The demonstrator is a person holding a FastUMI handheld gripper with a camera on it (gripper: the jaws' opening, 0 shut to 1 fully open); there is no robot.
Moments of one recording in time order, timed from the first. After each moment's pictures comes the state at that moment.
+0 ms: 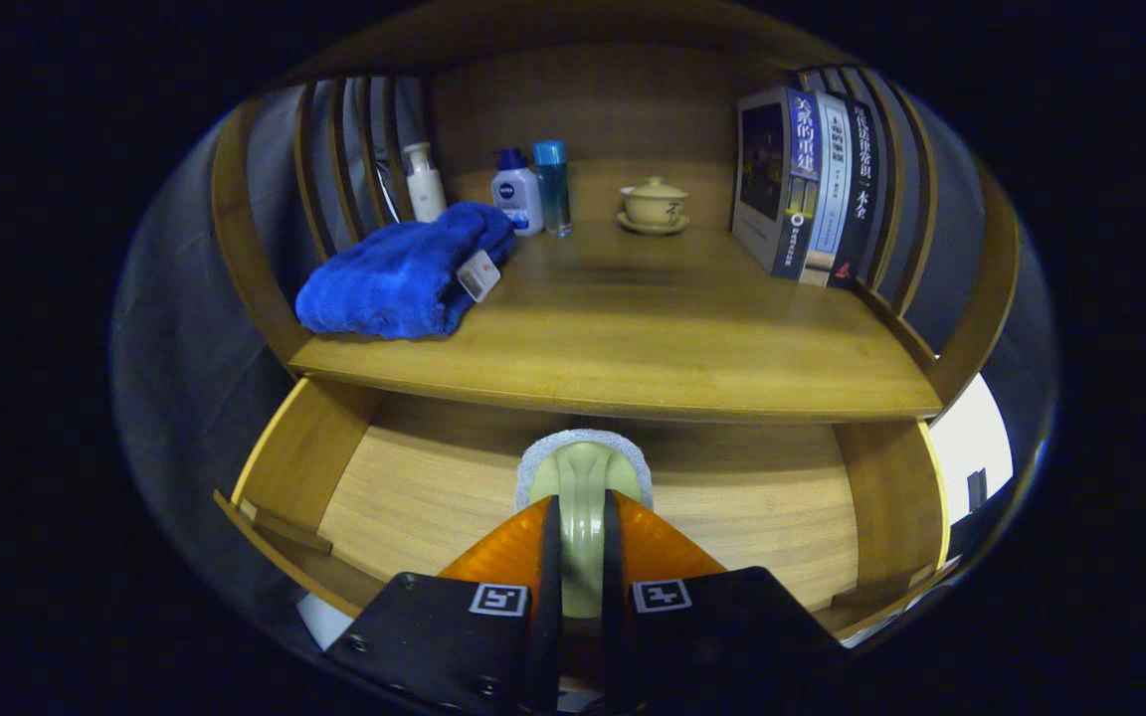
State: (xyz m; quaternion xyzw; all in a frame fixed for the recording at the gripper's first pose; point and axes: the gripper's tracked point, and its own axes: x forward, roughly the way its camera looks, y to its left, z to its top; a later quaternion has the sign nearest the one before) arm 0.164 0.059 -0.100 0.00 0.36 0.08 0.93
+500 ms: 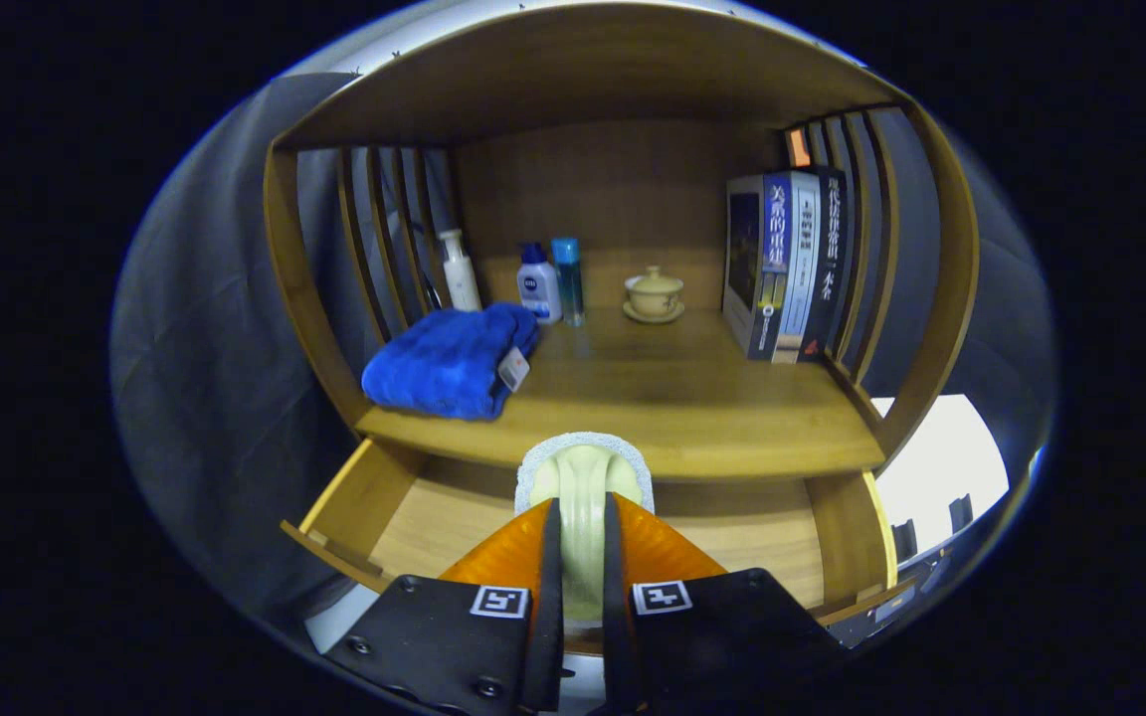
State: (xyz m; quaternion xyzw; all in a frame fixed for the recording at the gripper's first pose) arm 0.154 0.059 -0.001 0.01 0.26 0.10 0.96
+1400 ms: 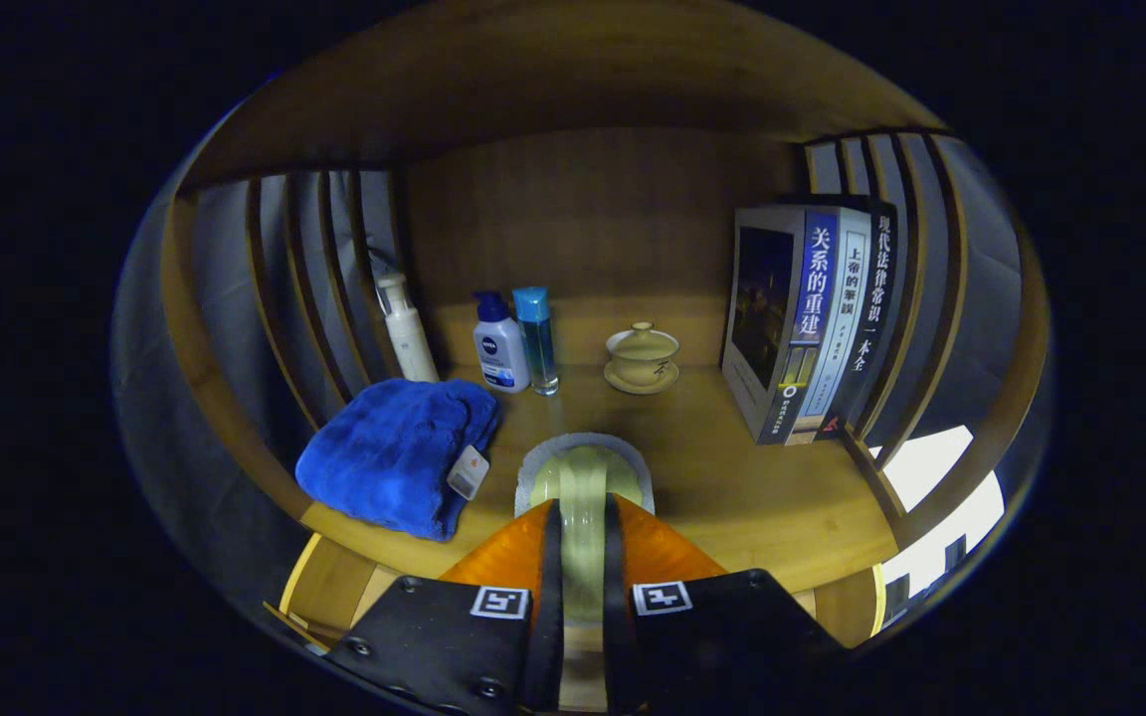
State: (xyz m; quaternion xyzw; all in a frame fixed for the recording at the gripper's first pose) arm 0.280 0.062 0.006 0.01 0.26 0.06 0.96
